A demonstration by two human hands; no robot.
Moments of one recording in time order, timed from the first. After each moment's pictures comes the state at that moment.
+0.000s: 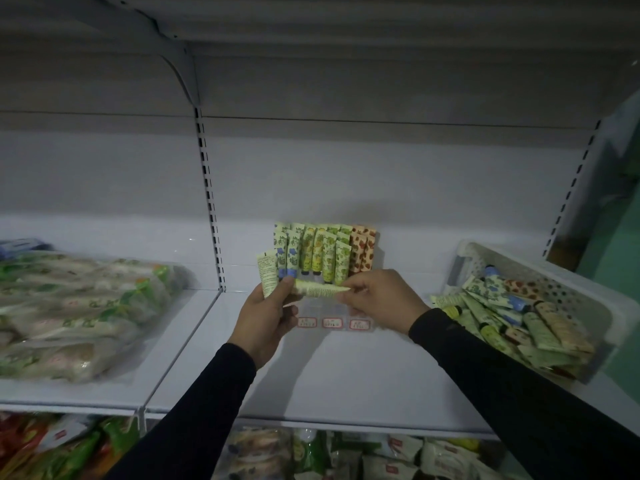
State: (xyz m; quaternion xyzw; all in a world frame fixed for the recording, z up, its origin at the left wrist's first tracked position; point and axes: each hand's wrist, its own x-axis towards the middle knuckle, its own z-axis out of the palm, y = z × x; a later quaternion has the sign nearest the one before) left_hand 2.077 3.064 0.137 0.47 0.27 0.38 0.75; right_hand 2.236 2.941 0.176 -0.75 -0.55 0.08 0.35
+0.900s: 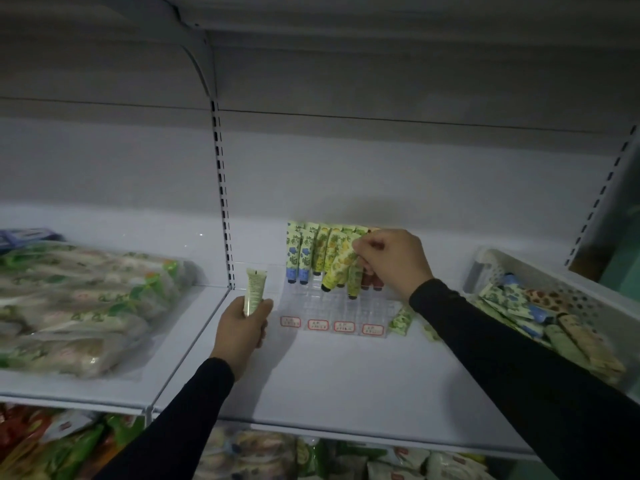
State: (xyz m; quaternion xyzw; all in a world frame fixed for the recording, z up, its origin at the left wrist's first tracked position) left_hand 2.045 3.111 0.094 0.59 0.36 0.42 0.58; right_hand 2.243 2.984 0.207 -0.73 -0.47 -0.02 0.49
